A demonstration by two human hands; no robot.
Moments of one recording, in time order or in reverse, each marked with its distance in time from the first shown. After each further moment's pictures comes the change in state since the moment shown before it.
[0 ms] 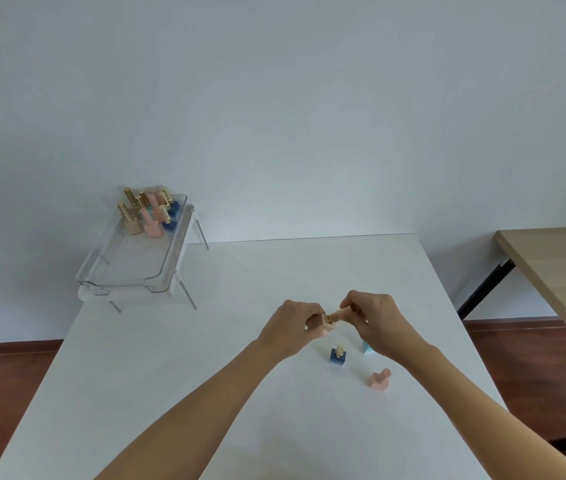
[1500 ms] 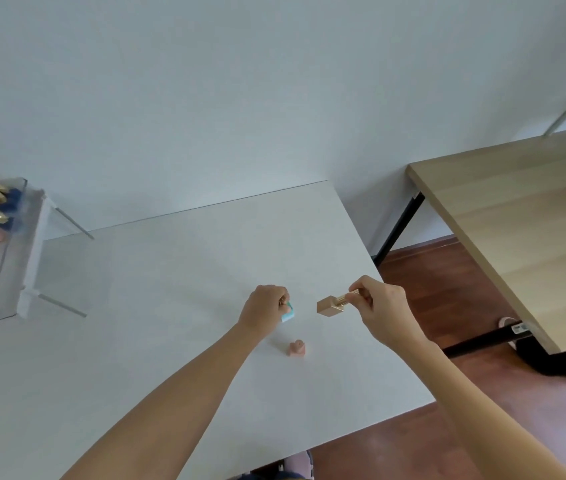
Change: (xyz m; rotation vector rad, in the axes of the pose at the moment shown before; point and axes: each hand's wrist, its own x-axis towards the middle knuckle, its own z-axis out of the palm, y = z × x) left_hand 0.093 0.016 0.140 0.171 -0.173 -0.146; right_hand -0.077 0.135 -0.051 0.031 0.176 0.455
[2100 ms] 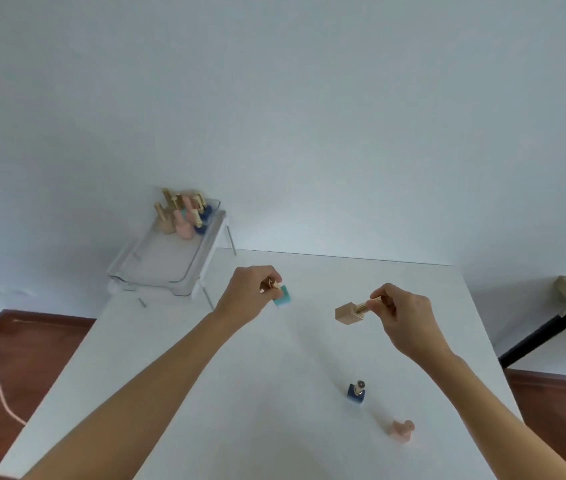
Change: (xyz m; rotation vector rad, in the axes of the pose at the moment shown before) left_hand -0.105 -0.117 -0.221 -0.159 0.507 -0.100; right_hand 0.065 -0.169 0.063 0.056 -0.073 -0.373
